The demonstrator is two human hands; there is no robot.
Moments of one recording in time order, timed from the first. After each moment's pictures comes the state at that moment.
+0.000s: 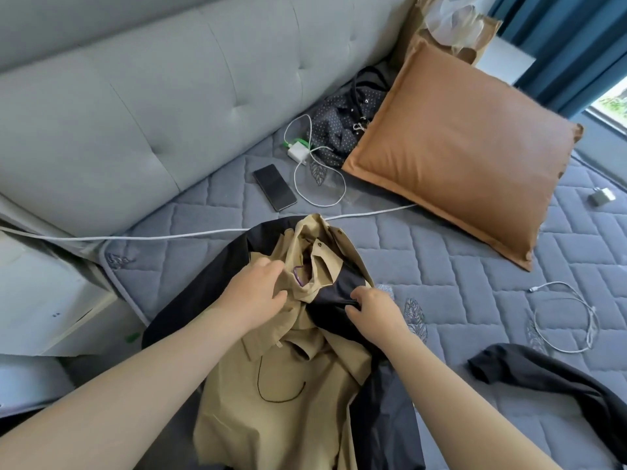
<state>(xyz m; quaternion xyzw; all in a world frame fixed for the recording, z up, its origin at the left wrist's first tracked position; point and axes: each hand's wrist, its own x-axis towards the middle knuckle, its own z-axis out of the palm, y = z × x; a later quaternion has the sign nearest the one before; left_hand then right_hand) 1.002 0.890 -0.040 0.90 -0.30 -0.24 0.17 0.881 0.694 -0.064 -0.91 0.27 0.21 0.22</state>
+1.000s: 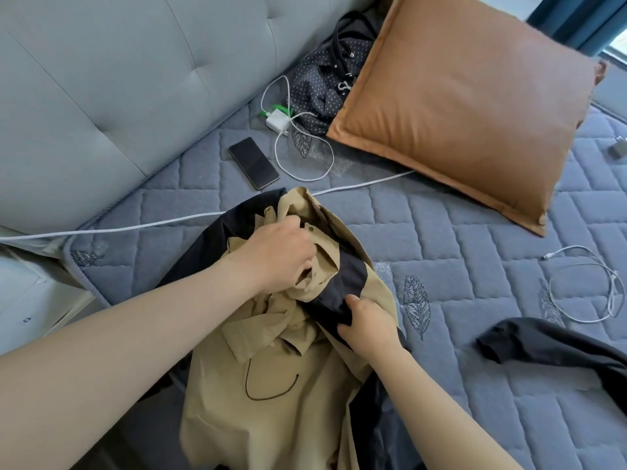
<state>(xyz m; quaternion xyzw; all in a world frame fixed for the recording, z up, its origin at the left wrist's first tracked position) 1.019 0.805 -0.039 0.80 -0.57 -0.17 -0.02 0.845 0.690 -0.137 -0.91 0.27 0.22 0.23</state>
